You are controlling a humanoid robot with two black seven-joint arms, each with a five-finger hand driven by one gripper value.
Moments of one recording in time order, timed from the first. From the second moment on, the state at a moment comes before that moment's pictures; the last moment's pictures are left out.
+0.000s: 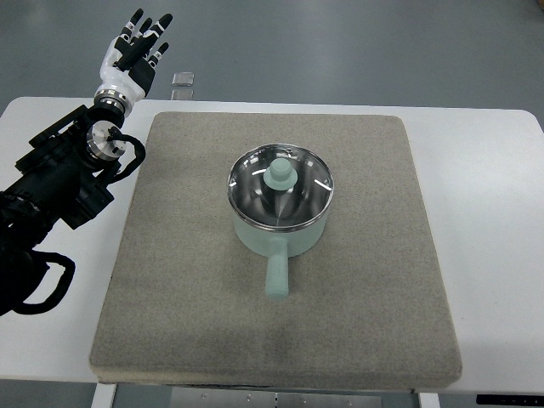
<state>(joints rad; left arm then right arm) -1.09 0.07 -0.56 -0.16 -0.24 -0.23 -0.33 0.04 0.00 -0.05 0.16 0.03 -0.08 0.03</state>
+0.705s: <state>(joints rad) -1.13 0.19 -0.29 -0.32 -0.12 -0.25 -0.33 0.04 0.00 -0.06 0.16 0.03 -0.08 0.03</state>
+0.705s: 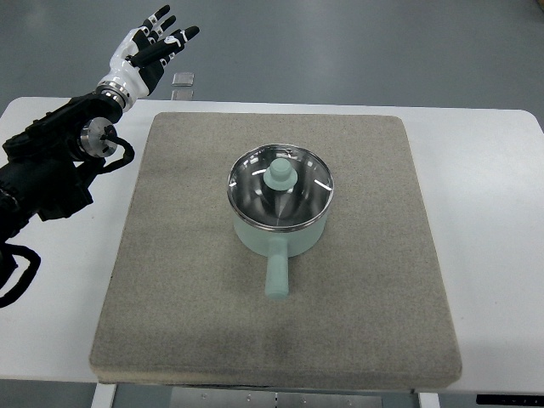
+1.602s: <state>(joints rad) -1.33 0.49 -0.28 -0.86 1.03 -0.60 -0.33 0.04 0.00 -0.06 0.16 0.03 -0.08 0.03</state>
